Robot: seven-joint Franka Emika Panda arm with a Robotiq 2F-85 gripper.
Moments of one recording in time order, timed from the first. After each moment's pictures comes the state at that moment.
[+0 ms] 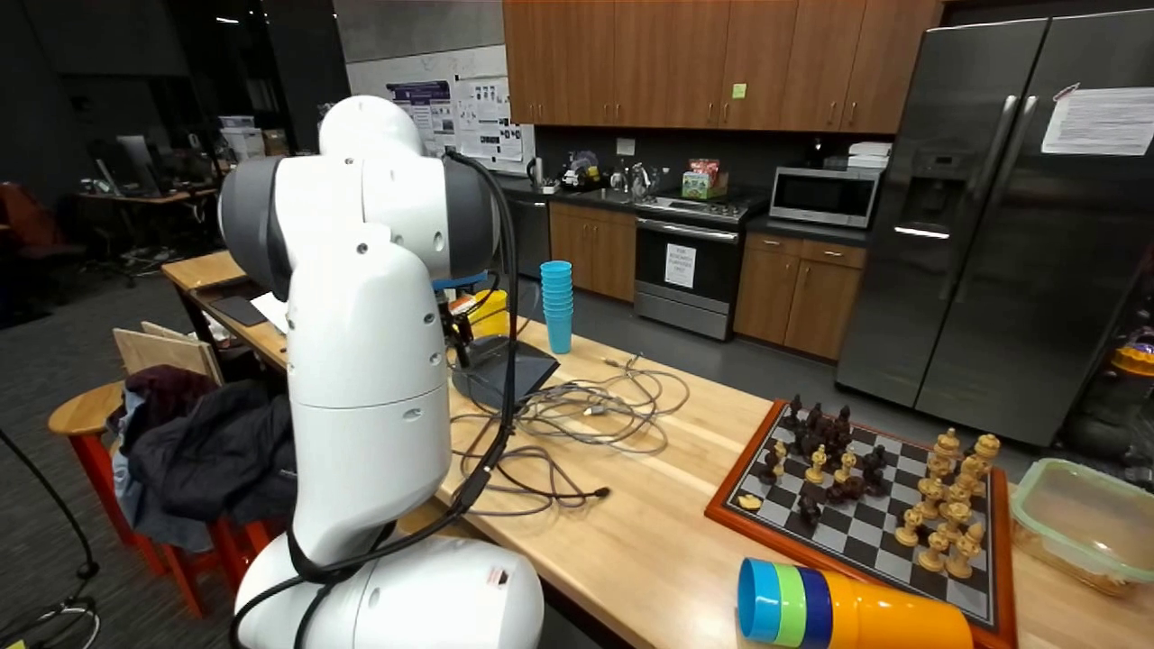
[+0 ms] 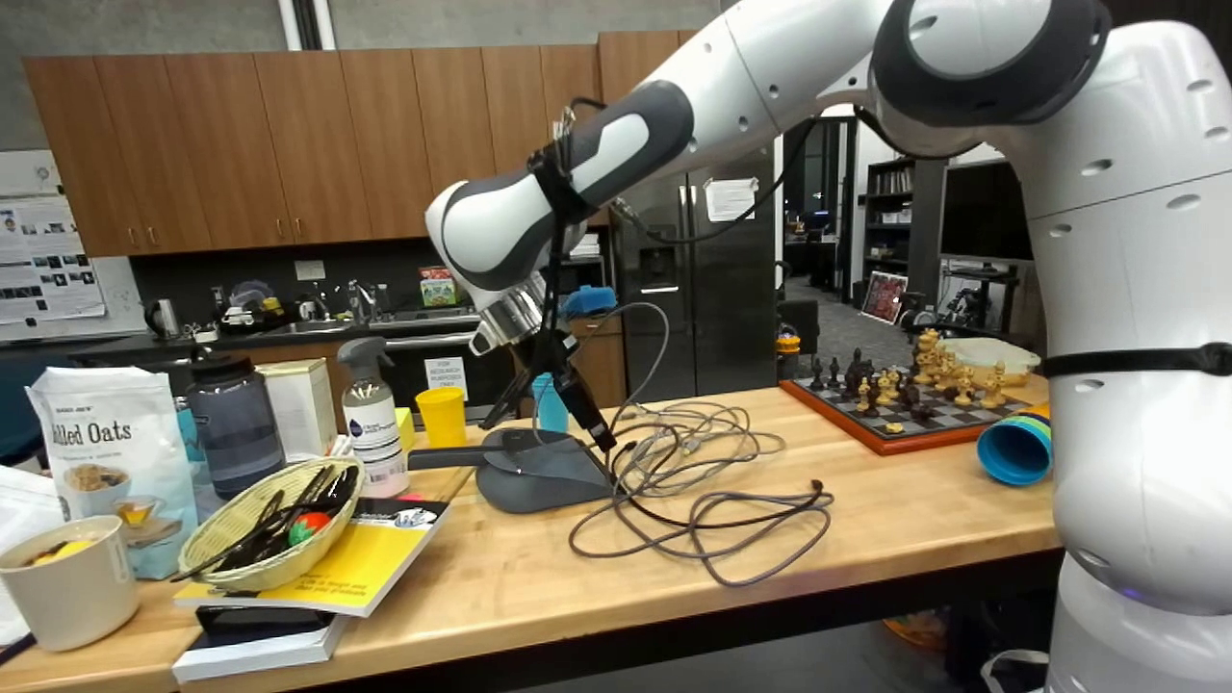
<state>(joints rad) 0.42 0.23 0.45 -1.76 -0.27 1.55 -0.60</state>
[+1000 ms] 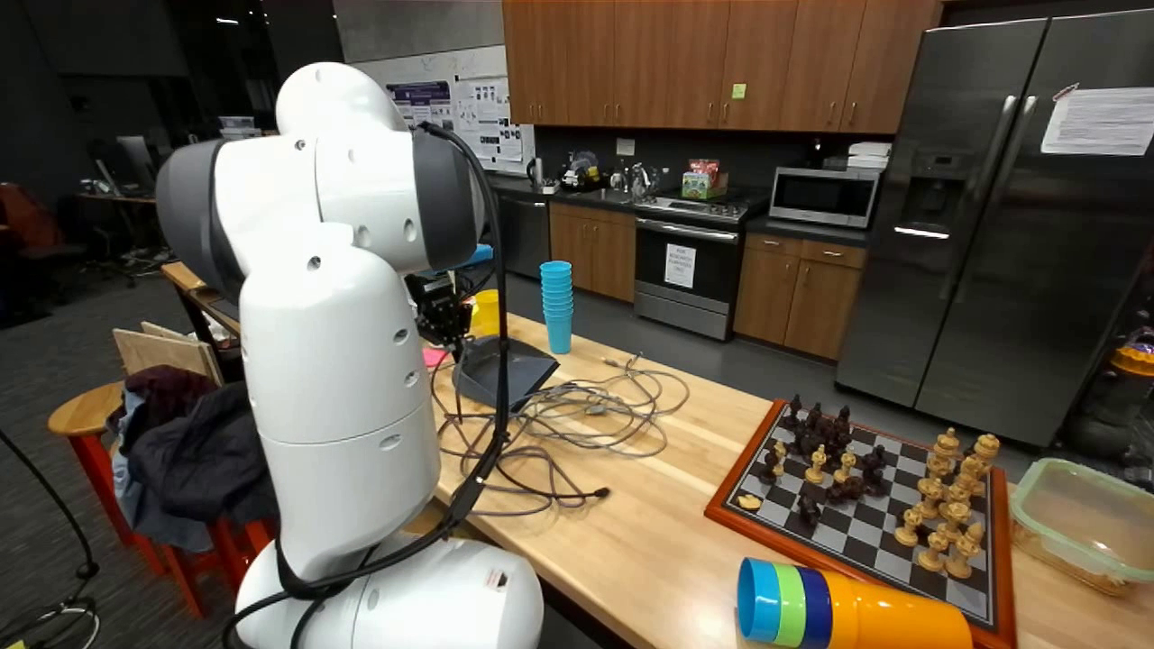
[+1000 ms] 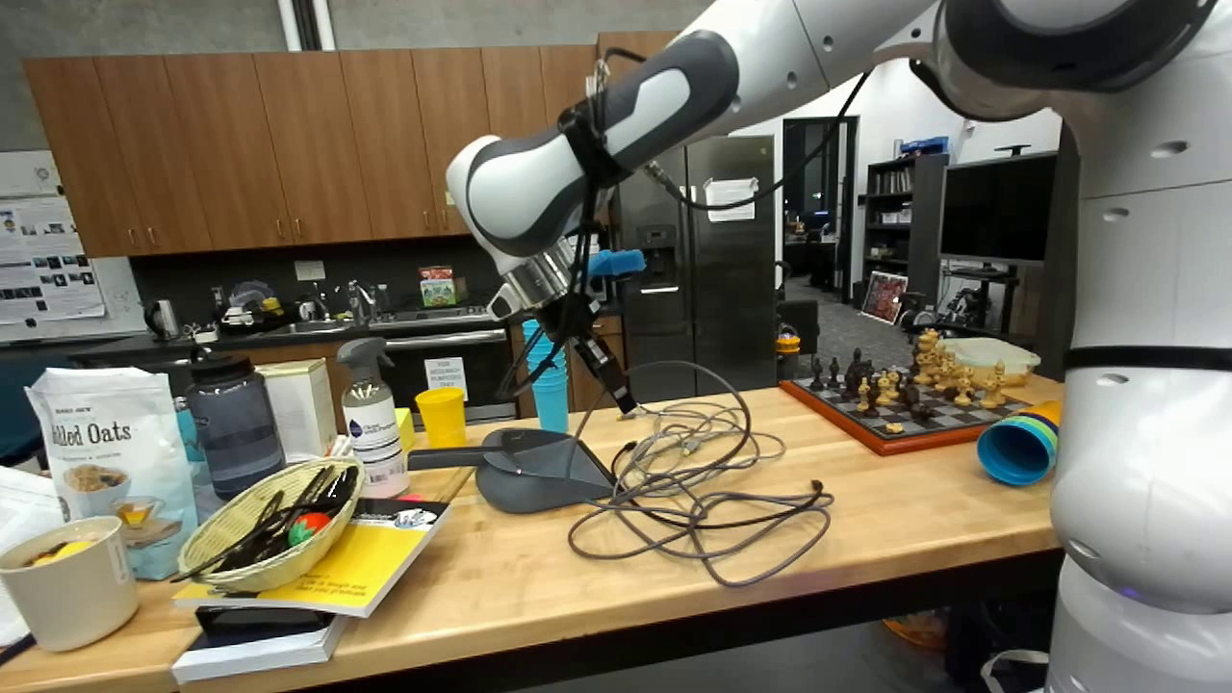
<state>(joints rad) 0.40 0.08 0.43 -1.85 -0.28 1.56 -0.72</state>
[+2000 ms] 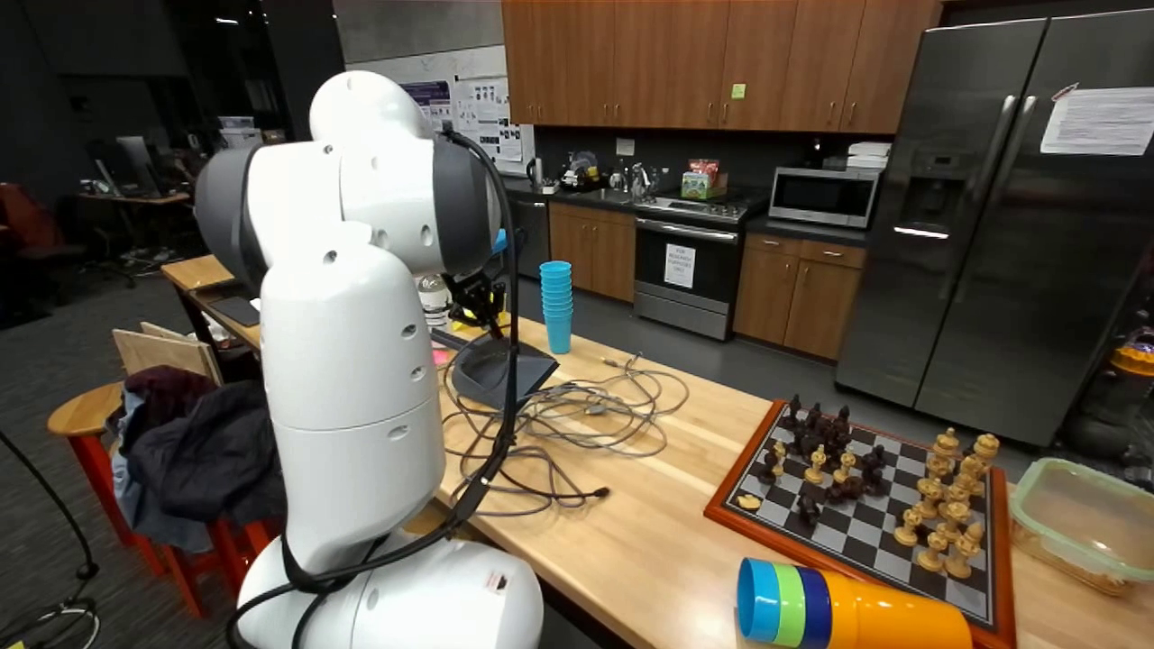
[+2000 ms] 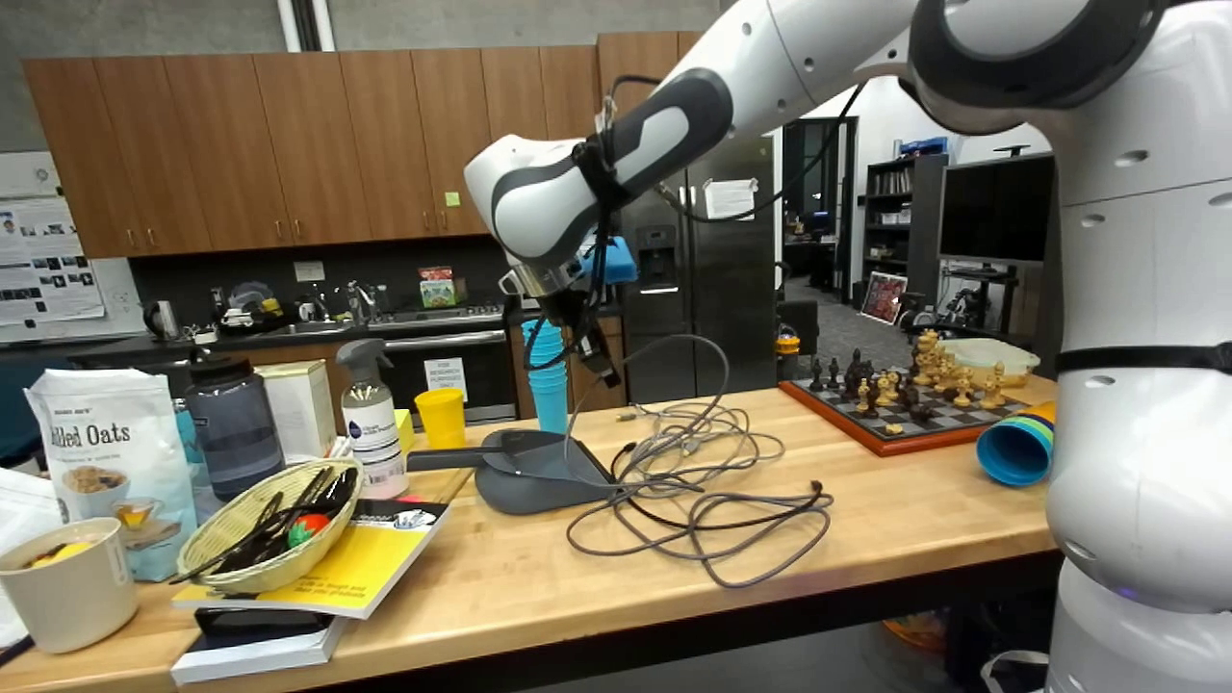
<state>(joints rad) 0.38 0.14 0.38 -1.79 -0.44 1.74 -0.48</state>
